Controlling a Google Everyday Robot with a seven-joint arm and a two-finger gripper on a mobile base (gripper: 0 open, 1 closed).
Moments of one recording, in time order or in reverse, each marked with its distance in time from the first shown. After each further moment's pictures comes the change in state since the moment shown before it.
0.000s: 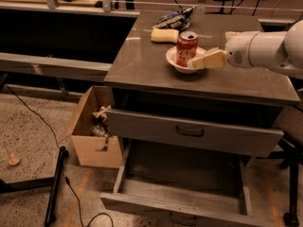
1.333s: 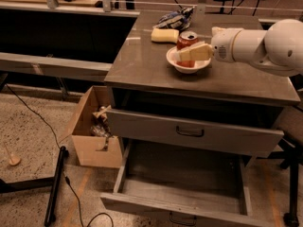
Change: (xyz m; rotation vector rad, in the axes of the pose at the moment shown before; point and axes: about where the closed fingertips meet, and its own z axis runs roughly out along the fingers) arm -0.018 0.000 0.046 -0.026 -0.090 0.035
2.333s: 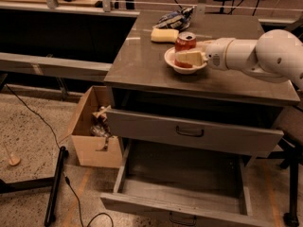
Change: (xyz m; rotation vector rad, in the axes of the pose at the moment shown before) arm 0.028 0.007 0.019 -0.044 0.017 0.040
